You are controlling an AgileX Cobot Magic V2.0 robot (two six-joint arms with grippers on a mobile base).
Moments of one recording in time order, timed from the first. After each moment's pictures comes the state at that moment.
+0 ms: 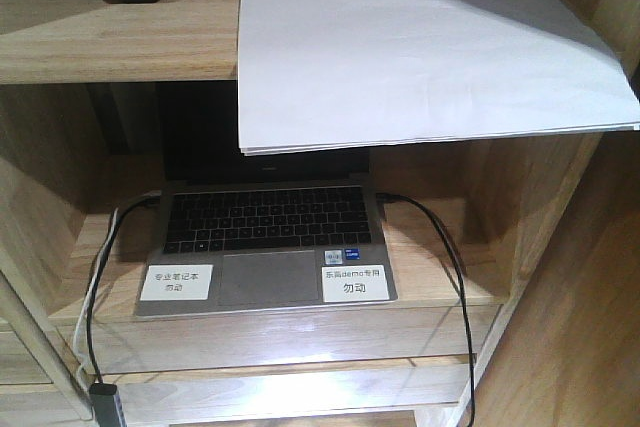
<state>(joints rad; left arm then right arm) -0.02 -0.01 0.02 -0.04 0.09 0.00 0.05 -0.01 0.03 -0.13 0.09 0.08</state>
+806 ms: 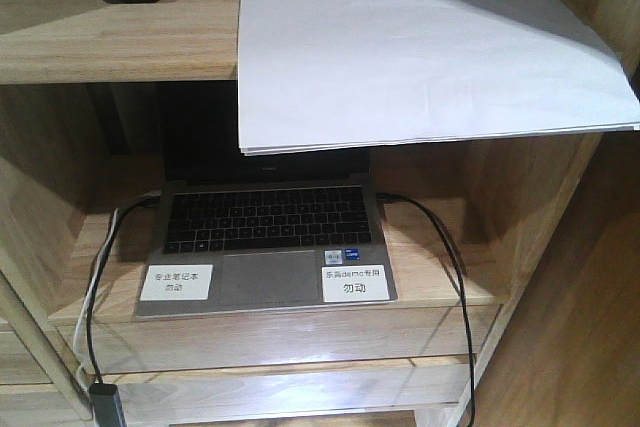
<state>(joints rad) -0.02 -0.01 0.02 -0.04 0.09 0.00 0.05 -0.01 0.03 -0.13 0.09 0.08</state>
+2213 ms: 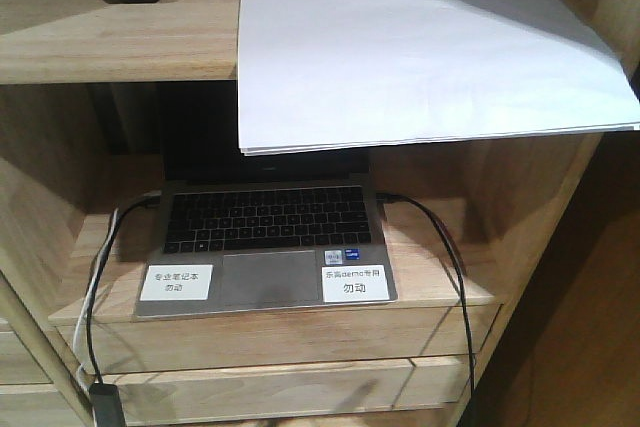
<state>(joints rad) -0.02 0.27 -0.57 -0.04 0.37 0.00 0.05 -0.01 0.03 -0.13 0.09 0.08</state>
